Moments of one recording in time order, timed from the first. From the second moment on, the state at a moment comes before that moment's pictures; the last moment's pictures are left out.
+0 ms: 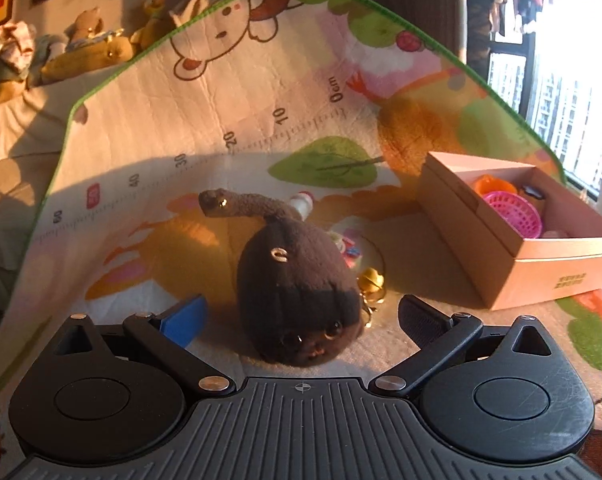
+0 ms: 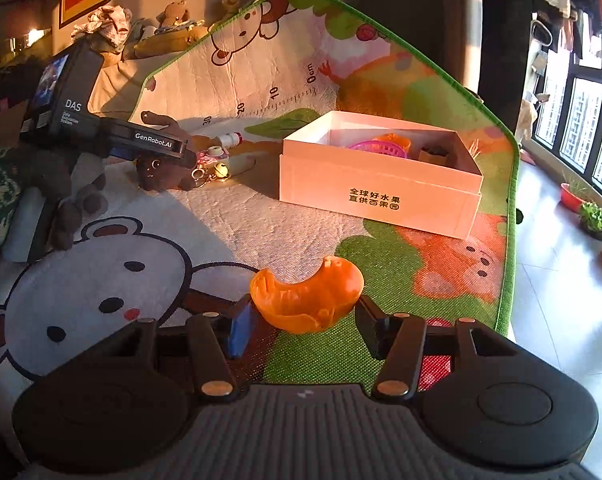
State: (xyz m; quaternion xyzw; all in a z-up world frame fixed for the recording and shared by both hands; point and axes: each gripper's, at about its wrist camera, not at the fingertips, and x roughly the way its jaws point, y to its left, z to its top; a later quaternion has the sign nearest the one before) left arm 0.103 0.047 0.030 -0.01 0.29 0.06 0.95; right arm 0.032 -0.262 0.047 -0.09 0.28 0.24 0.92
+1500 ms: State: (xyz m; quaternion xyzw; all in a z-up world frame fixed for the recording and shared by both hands) left arm 0.019 0.009 0.043 0.03 0.36 -0.12 0.93; right arm 0.040 -0.267 0.037 -0.12 0.30 0.23 0.92
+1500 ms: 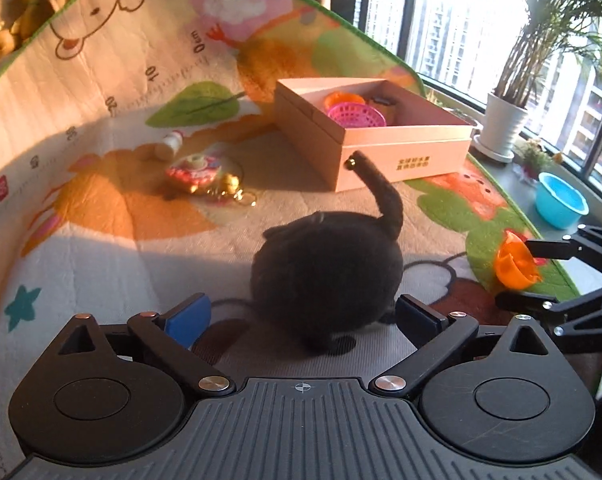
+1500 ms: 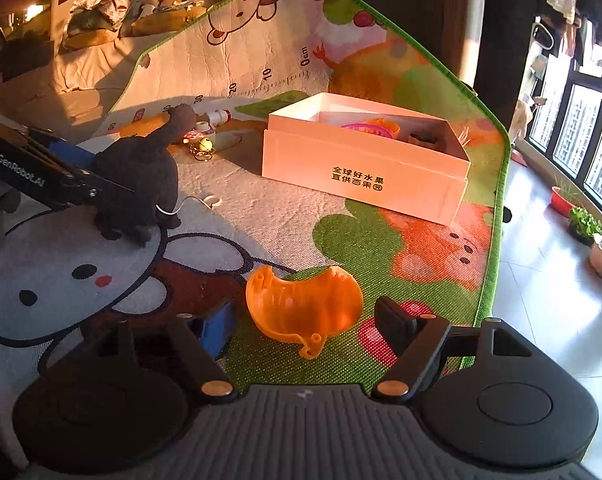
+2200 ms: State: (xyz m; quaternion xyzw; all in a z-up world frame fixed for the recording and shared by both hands) left arm 0.019 -0.026 0.031 0.05 0.36 -0.14 0.92; right arm 0.022 -0.268 0.052 -0.13 0.28 0.24 0.92
